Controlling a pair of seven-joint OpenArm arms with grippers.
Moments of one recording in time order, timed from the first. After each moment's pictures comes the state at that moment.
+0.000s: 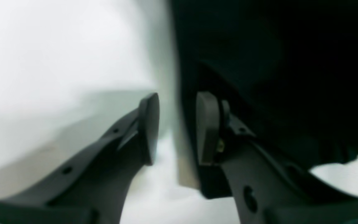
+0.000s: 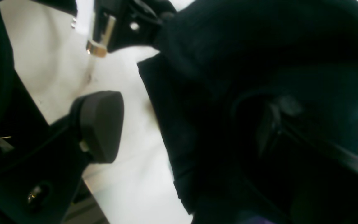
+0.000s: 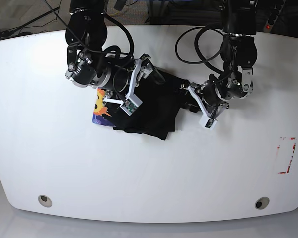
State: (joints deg) left arm -2.4 -5.8 -0.9 85.4 -24.7 -28.8 50.7; right arm -5.6 -1.1 0.3 111.8 30.4 41.1 -72.0
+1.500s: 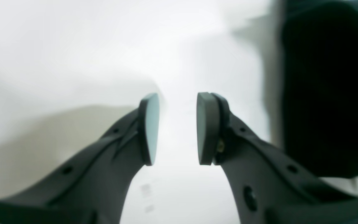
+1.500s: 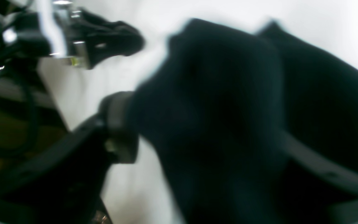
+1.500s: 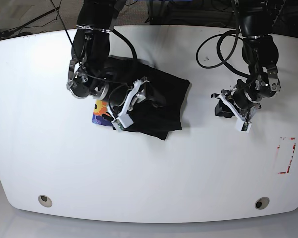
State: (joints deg) left arm -2.7 -11.2 -13.5 86.0 -24.7 -29.0 50.9; right arm 1.7 -8.1 11.6 97.2 41.8 40.9 -73.3
